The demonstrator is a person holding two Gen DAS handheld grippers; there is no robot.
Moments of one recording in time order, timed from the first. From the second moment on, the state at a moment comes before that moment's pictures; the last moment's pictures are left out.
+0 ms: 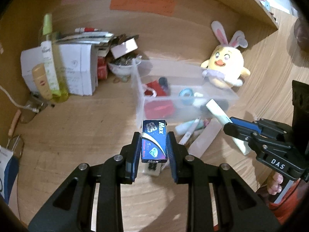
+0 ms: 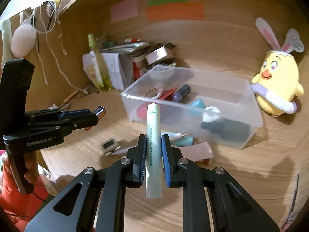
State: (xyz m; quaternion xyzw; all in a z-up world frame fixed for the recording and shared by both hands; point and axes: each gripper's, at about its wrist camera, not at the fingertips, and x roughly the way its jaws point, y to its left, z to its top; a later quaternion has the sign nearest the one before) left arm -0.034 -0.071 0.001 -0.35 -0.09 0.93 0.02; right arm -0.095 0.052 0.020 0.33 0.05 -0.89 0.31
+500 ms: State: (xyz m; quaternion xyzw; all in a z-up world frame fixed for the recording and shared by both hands) left arm -0.083 -0.048 0.034 -0.32 -0.09 0.94 0.05; right arm -0.132 0.089 0.051 0.29 0.03 -0.91 0.29
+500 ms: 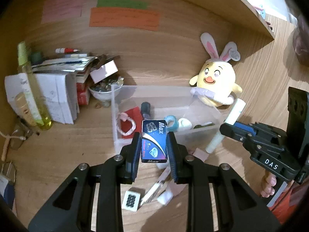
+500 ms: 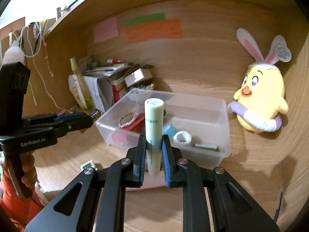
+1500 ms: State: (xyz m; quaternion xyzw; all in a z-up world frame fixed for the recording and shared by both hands) left arm -0.176 -0.053 0.009 -0.36 -0.10 0.92 0.06; right arm -0.212 0.072 0.055 0.30 0.05 -0.91 0.27
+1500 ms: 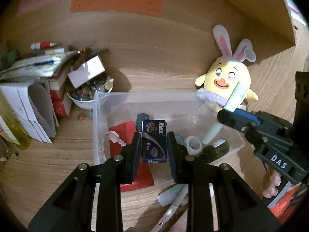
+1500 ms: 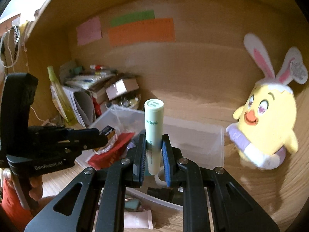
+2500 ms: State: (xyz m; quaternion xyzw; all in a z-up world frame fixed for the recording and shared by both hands) left arm -0.171 -0.048 0.013 -0.36 -0.09 0.93 0.06; right arm -0.229 0.059 0.029 0.34 0.08 -0.90 0.24
